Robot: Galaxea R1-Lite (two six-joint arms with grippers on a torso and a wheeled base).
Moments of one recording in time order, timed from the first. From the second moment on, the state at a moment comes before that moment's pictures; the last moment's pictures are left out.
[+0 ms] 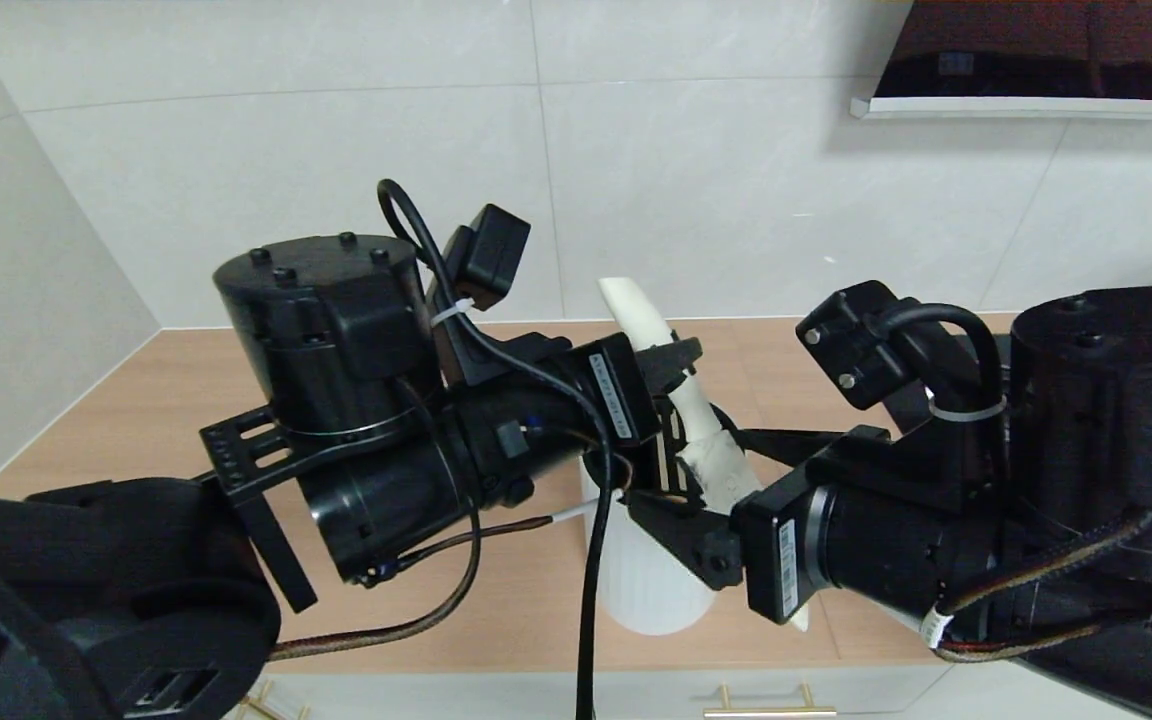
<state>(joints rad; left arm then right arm) -0.79 1.70 -0.91 -0.81 -0.08 -0.59 1.00 1.53 -0.87 -0.42 -0.25 0.17</state>
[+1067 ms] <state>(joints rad) -0.75 1.31 -0.88 -0.54 -0.07 -0.38 0.72 1.20 -0.84 -0.31 -0.24 0.14</state>
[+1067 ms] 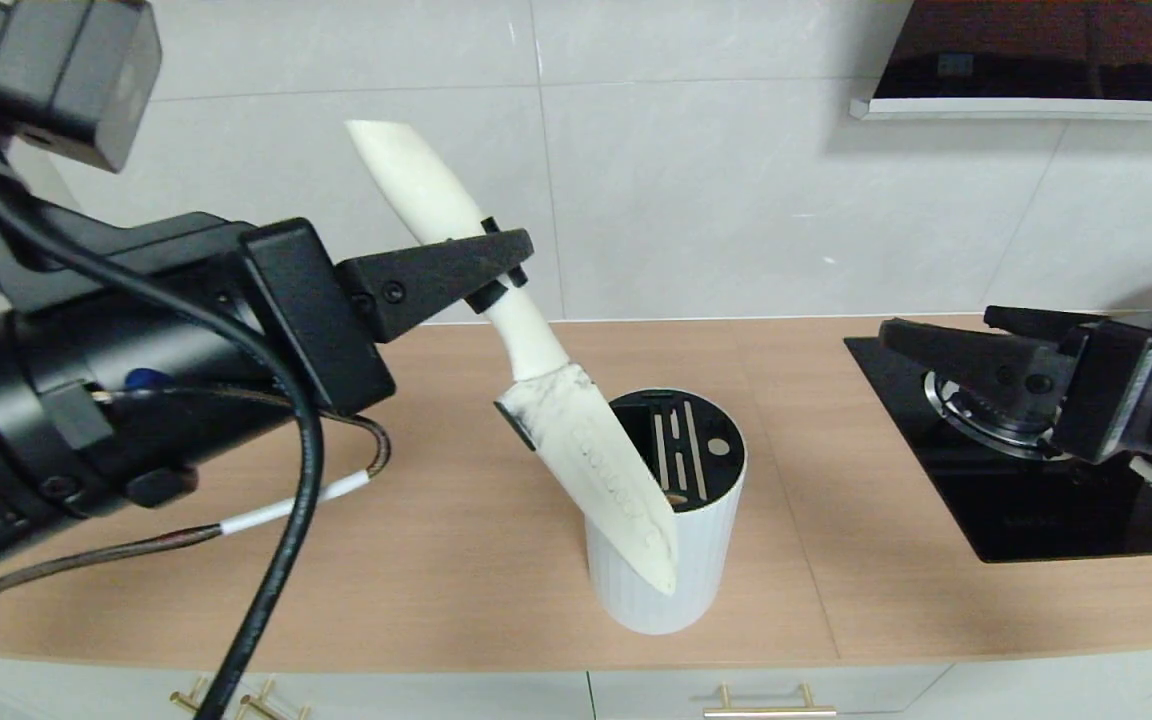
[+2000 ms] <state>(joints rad) -0.89 1.67 -1.64 0.00 0.72 -0.29 0.68 1.14 -0.82 -0.29 -0.23 0.14</state>
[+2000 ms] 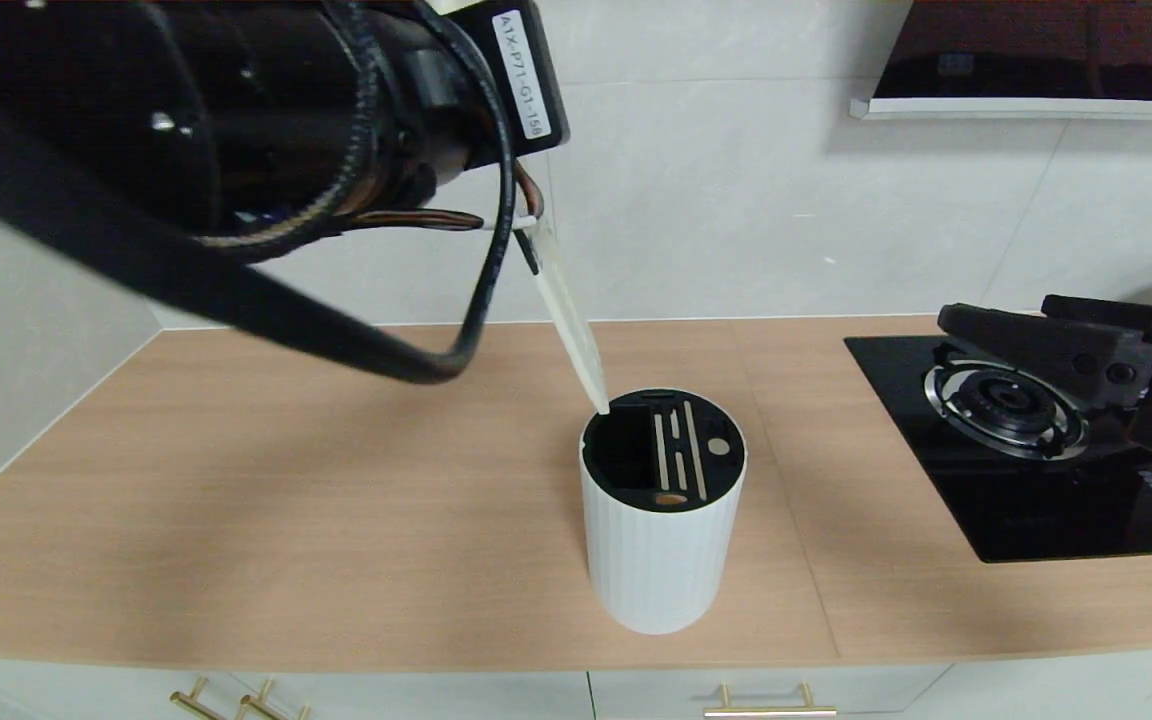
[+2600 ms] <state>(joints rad) -0.95 1.74 -1.64 0.00 0.74 -0.23 0.68 1.16 -0.81 -0.29 -0.22 0.14</state>
